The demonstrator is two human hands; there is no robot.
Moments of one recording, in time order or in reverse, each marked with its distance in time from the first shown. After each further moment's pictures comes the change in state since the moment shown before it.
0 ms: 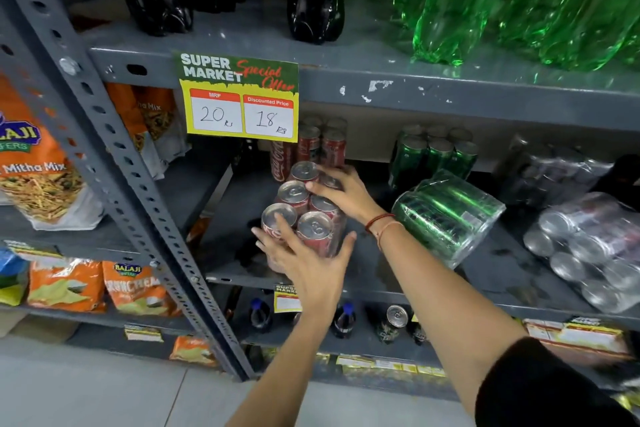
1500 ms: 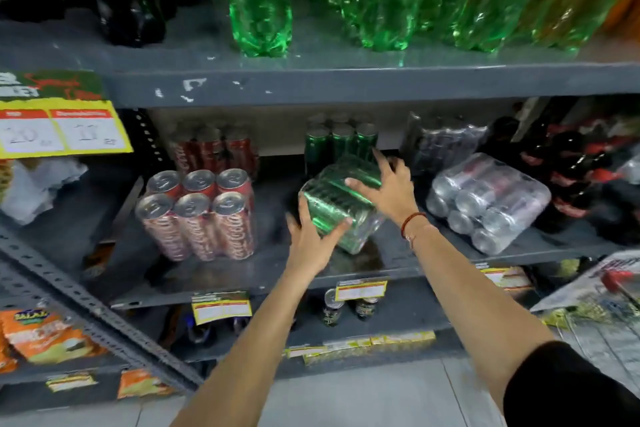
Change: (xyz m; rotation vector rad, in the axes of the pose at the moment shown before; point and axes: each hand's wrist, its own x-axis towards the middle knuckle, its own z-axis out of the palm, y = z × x) left_hand -0.036 0.061 0.093 0.058 -0.708 -0.031; right_hand -0.102 0.103 -0.174 -0.375 0.441 0.249
